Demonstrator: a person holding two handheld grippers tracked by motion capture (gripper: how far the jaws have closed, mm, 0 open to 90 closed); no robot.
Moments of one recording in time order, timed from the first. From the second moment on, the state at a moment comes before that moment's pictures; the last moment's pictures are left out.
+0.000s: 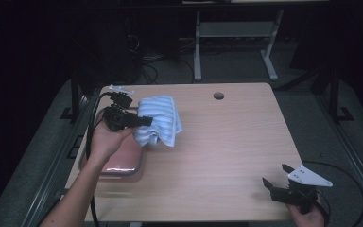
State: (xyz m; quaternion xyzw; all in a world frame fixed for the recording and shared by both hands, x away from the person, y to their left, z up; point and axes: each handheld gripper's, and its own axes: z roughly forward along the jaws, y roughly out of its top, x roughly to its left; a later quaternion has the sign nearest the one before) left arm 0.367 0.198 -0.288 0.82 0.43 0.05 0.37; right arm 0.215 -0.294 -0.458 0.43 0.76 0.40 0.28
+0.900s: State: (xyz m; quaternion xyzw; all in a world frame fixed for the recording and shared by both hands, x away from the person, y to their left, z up) left arm 0.380 0.134 -0.304 0.84 0.40 0.04 0.36; right arm 0.213 -0.292 -0.457 0.43 0.76 0.40 0.27
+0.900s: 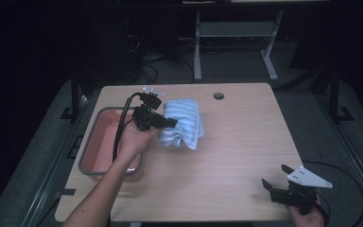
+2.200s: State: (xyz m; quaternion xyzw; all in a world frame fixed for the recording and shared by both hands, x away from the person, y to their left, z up) left arm 0.393 0.030 -0.362 0.87 0.38 -0.01 0.32; right arm 0.214 -0.291 -0.455 0.42 0.76 0.41 0.27
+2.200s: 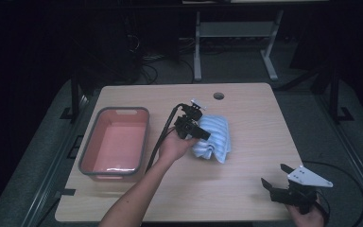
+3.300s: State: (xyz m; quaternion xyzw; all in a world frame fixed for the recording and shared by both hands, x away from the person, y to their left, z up) left arm 0.389 -0.015 -0.404 0.87 0.38 -0.05 0.30; right arm 0.214 -0.291 -0.455 0.42 0.76 0.41 0.27
